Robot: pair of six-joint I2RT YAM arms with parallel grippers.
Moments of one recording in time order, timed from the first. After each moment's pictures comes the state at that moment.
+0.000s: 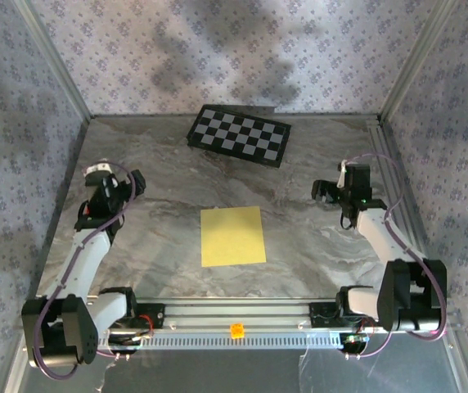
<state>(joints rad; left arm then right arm) 0.02 1.03 0.65 -0.13 -0.08 -0.39 0.01 1.22 0.72 -0.29 -0.01 0.19</state>
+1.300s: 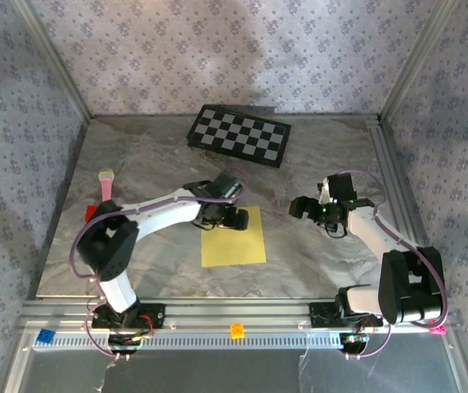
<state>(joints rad) -0.83 1.76 1.20 -0.62 0.04 -0.59 0.12 1.30 0.70 -0.47 -0.33 0.42</state>
